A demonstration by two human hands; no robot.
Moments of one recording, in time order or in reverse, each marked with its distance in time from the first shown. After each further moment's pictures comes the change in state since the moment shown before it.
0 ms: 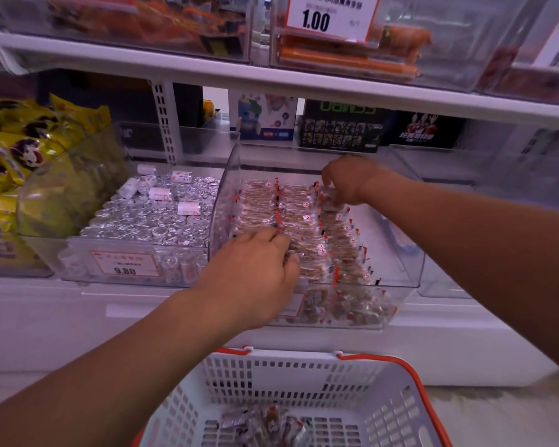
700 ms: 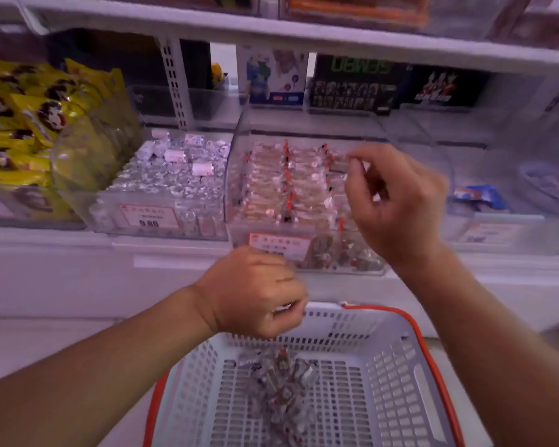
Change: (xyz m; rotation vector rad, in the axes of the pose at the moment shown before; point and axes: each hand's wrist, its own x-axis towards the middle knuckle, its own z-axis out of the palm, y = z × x) left_hand -0.066 -0.013 0.030 -0.088 0.404 0.769; right_hand -0.173 -0.065 -0.007 0.631 1.173 -0.020
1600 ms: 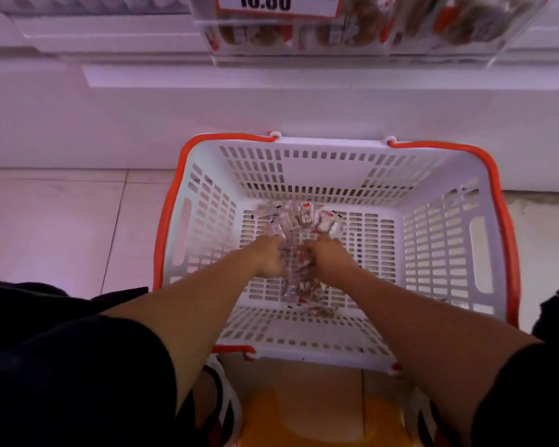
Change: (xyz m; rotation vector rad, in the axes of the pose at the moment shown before) left_hand -0.184 0.070 0.215 -0.654 -1.233 -1.367; right_hand -0.426 -0.039 0.073 0.207 -1.636 0.605
